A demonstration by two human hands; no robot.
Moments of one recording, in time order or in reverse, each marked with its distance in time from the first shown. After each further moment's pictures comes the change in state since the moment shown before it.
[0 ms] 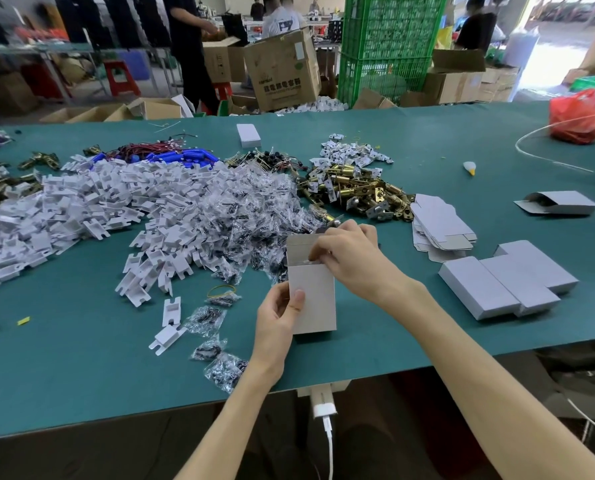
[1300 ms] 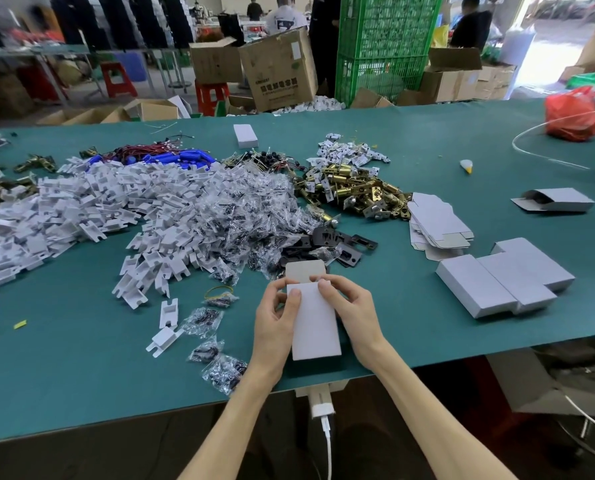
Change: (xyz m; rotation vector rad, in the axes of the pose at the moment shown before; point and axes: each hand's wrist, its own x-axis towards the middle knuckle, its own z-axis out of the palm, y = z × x) left_hand -0.003 0.004 0.004 0.007 0.014 0.052; right_hand -0.057 0.007 0.092 1.339 0.257 0.408
